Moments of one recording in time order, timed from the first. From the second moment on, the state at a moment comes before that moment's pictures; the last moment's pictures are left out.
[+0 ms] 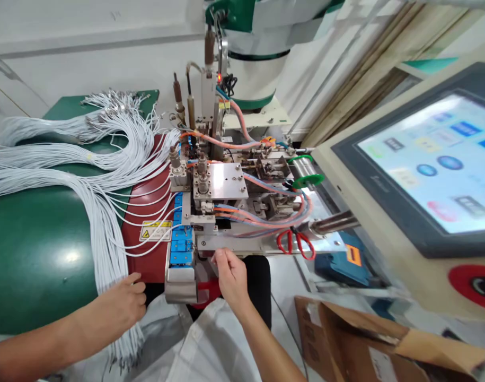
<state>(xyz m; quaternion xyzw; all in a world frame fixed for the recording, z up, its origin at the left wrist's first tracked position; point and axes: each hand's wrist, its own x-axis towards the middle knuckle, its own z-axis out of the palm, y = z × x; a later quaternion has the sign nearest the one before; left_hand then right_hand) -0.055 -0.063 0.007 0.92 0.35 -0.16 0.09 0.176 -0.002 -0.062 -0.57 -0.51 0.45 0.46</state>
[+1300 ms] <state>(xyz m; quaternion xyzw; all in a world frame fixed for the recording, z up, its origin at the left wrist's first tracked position) 0.006 -0.004 -0.008 0.61 0.55 0.33 0.46 0.163 0.004 -0.027 -0.44 -0.65 0.40 0.47</state>
